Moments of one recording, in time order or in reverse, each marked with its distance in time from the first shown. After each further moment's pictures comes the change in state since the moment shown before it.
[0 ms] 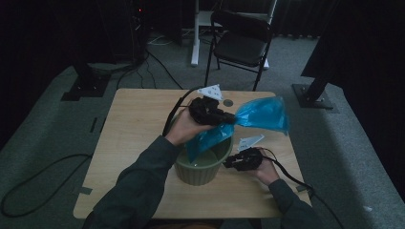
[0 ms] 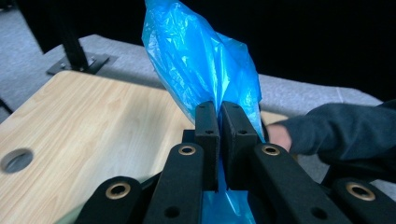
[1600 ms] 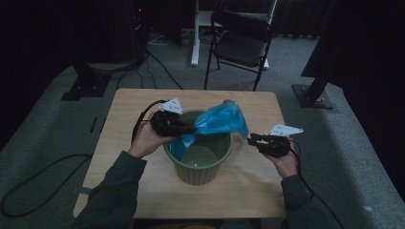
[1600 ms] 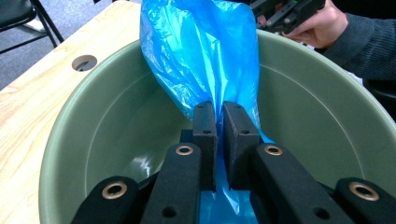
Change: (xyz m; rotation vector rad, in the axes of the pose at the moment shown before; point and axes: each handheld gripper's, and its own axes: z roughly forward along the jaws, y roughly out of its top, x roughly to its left) left arm 0.008 -0.084 -0.059 0.099 0.139 -0.080; right arm -0.025 -0.009 -0.084 -0.288 -0.328 0.115
